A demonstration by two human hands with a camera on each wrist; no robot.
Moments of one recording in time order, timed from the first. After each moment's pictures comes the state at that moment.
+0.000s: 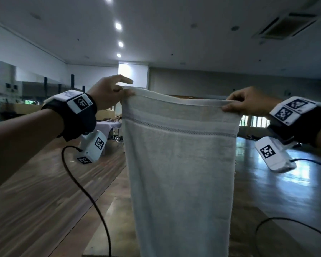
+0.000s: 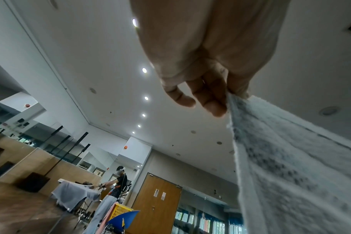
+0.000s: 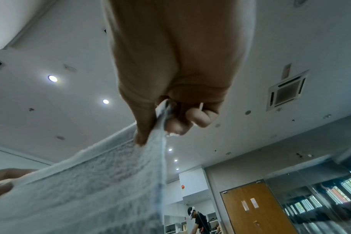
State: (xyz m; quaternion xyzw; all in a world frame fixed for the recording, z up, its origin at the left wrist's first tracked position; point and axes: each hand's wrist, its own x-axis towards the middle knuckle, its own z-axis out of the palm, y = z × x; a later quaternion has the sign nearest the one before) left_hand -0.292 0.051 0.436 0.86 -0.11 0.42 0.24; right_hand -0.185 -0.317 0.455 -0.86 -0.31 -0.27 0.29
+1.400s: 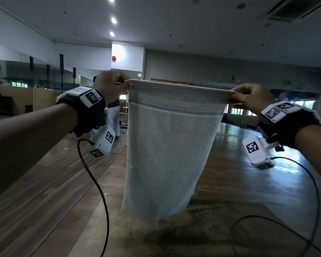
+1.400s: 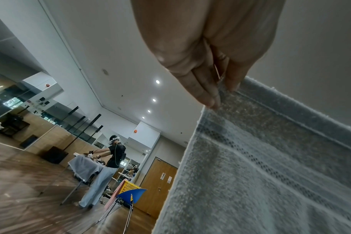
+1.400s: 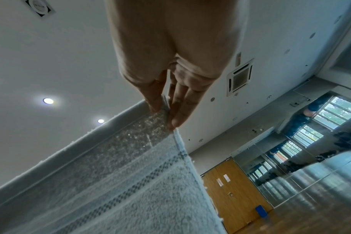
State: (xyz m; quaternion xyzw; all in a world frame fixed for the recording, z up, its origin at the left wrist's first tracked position) left_hand -0.130 0.085 0.406 0.81 -0.09 0.48 0.32; right_hand -0.041 -0.275 0.414 -0.77 -0.22 -0.32 0.51
